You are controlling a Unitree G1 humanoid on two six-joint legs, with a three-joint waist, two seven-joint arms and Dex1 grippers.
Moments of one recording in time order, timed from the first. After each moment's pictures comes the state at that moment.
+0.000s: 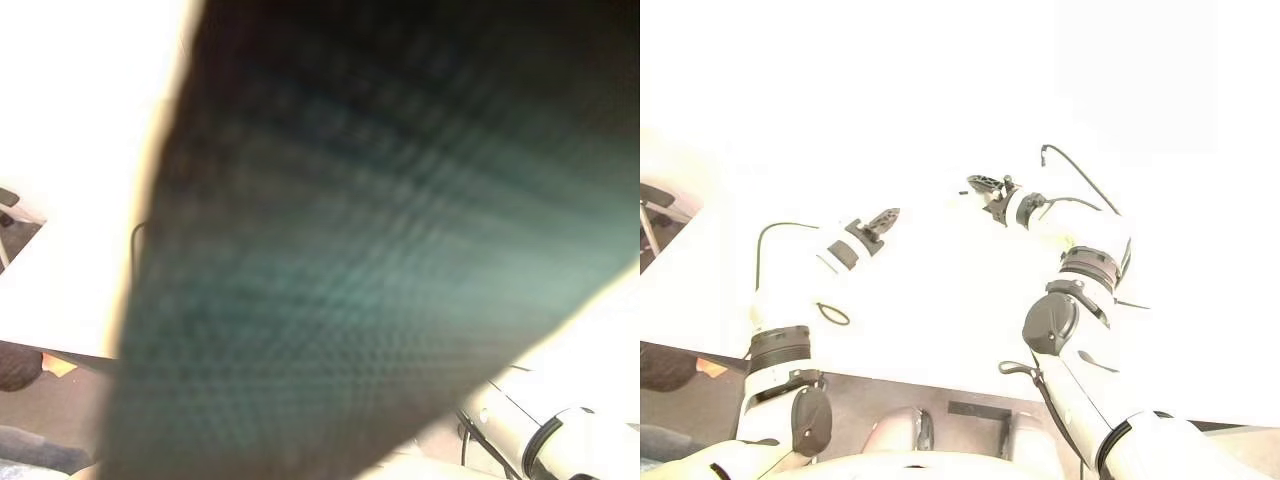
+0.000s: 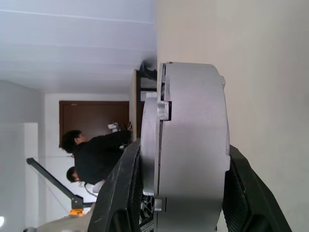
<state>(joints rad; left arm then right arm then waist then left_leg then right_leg) -0.45 0.10 0.55 0.12 -0.89 0.94 -0.32 -1.03 0.03 -0.98 0.53 0.74 1.40 -0.06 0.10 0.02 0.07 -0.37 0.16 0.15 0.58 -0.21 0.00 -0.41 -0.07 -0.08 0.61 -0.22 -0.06</state>
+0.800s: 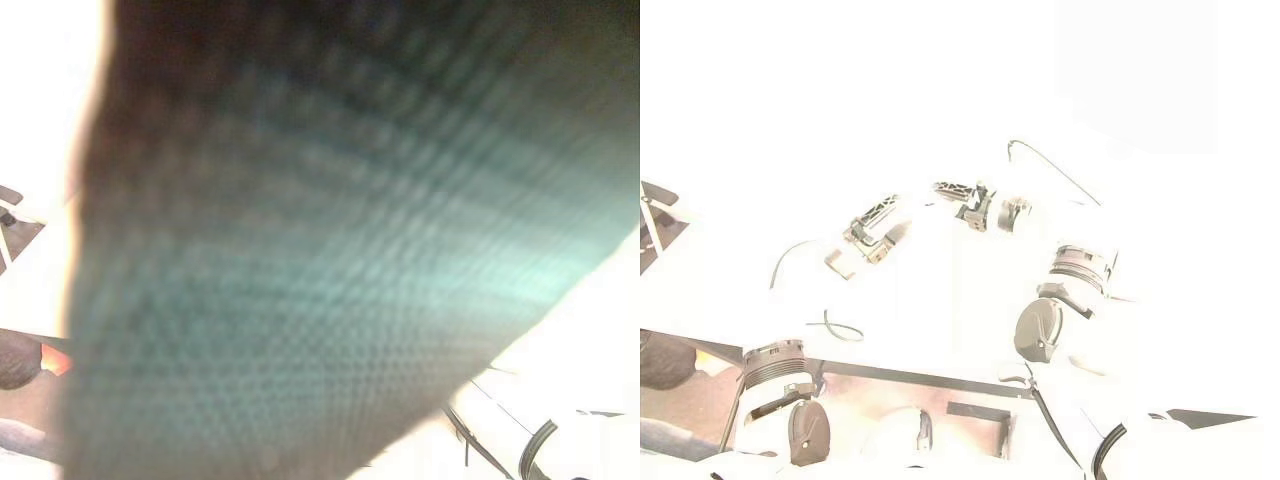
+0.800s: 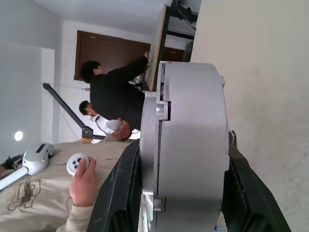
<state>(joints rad) -0.43 0.06 0.53 0.15 -1.42 1.10 -0.11 -1.01 0.07 -0.86 0.42 0.87 1.60 0.02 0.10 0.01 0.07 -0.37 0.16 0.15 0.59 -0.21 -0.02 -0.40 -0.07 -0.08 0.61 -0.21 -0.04</state>
